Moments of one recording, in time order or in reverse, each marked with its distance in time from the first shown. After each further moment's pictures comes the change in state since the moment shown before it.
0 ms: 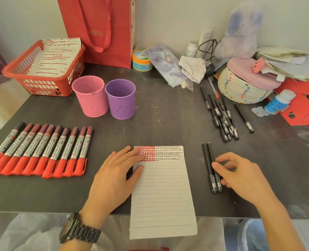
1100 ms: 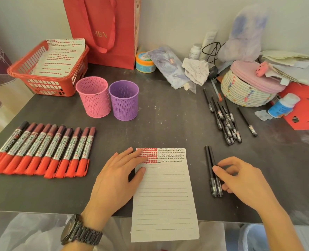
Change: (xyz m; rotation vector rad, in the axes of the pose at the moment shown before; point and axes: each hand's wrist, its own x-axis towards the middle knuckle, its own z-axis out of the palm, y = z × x) left_hand 0.000 0.000 0.001 -0.011 0.026 0.009; right_hand -0.002 -0.005 0.001 -0.007 -0.013 0.047
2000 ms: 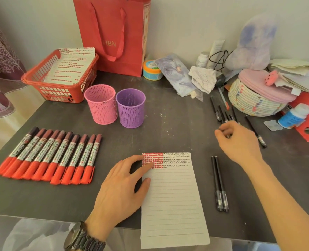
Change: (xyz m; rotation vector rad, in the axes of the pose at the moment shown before) left_hand -0.001 -0.001 0.002 0.100 -0.018 -0.012; right_hand 0.107 -0.046 -0.014 -0.076 0.332 -0.225
